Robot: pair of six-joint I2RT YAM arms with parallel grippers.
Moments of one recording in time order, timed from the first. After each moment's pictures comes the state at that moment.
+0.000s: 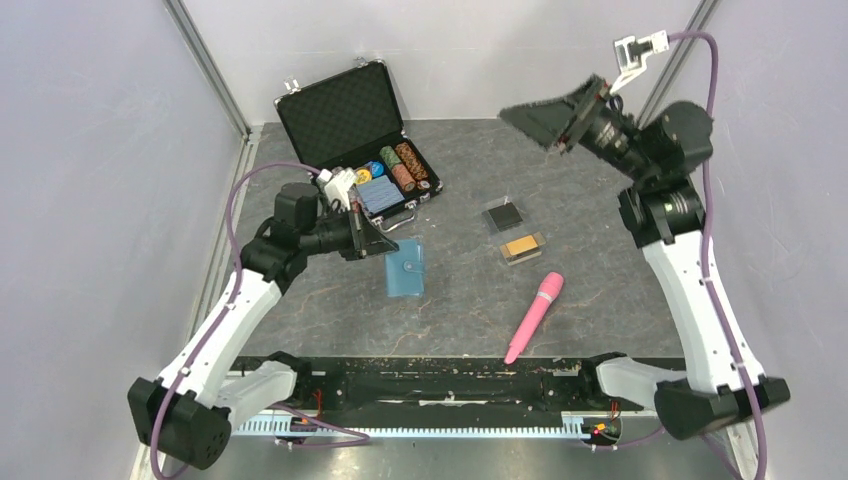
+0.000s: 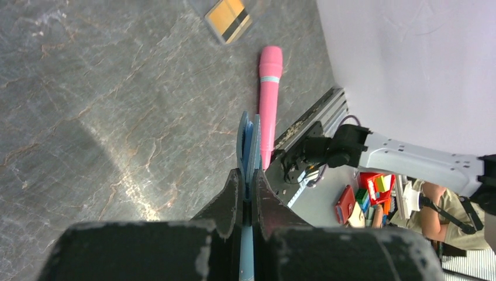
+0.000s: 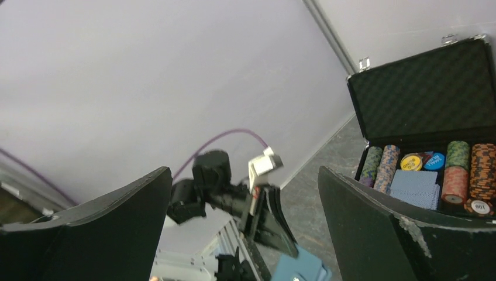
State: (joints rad) left arm -0.34 1.04 0.91 -0.45 0.65 -0.57; right arm 0.23 1.24 1.55 0.00 -0.69 0.90
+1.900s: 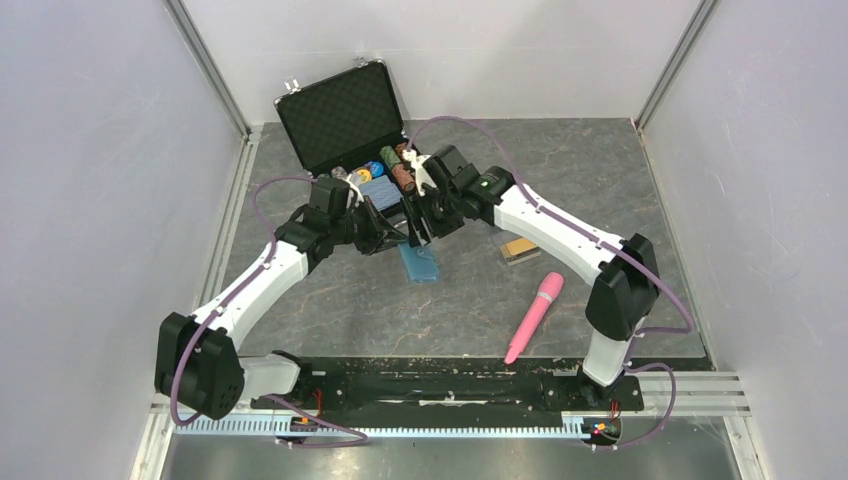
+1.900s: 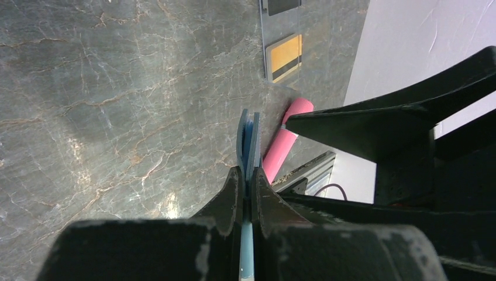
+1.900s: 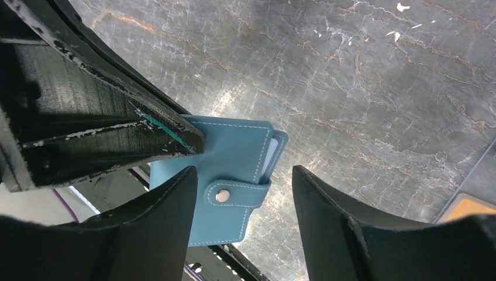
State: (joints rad) left arm -0.39 1.26 0.91 -0.35 0.42 -0.93; right arm 0.77 1.78 1.64 -0.76 -0.20 0.25
